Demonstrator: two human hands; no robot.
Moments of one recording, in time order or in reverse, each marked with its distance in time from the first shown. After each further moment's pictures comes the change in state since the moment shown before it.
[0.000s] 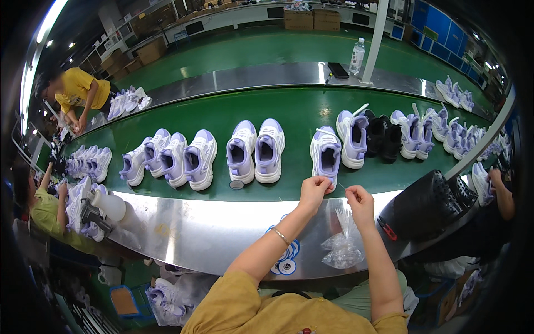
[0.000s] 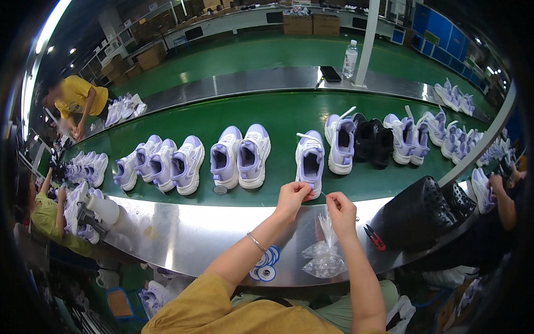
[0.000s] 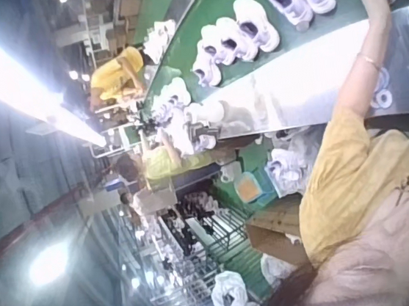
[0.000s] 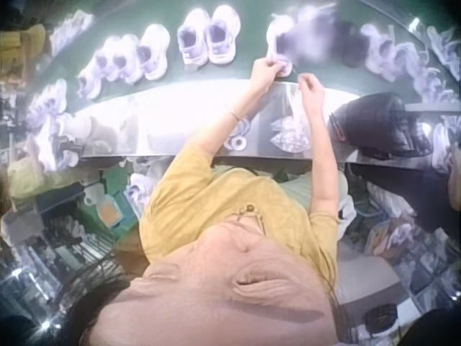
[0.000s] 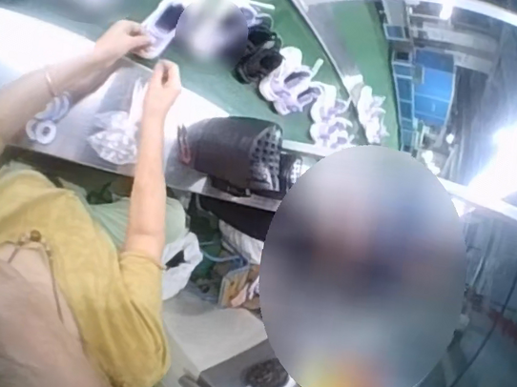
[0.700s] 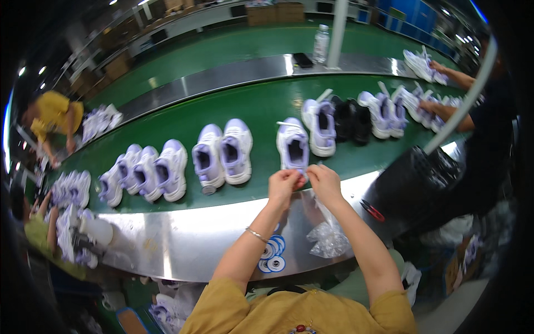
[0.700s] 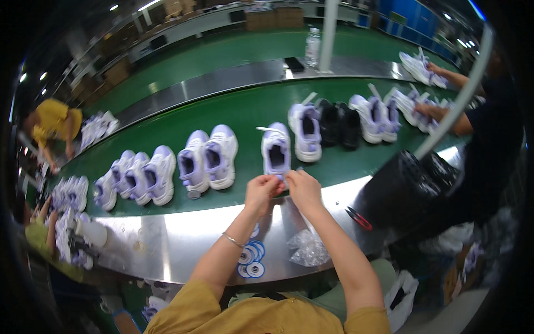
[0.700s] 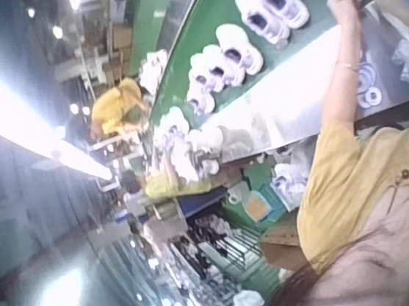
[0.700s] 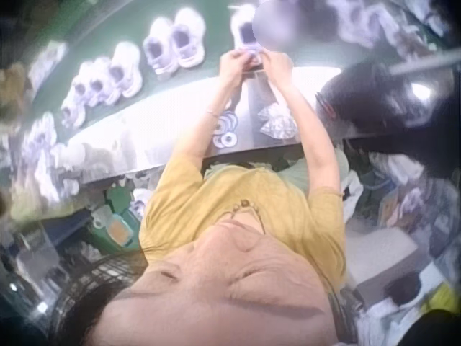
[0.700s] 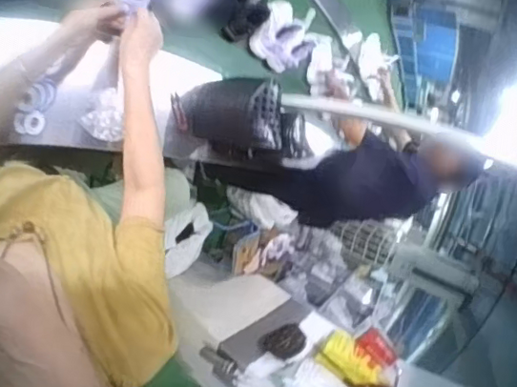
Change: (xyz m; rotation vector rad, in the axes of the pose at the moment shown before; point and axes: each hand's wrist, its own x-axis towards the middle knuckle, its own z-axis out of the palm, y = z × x) left_hand 0.028 -0.013 0.006 -0.109 0.003 -0.095; right_hand 0.057 0.012 0.010 -0.602 -0.024 -0.328
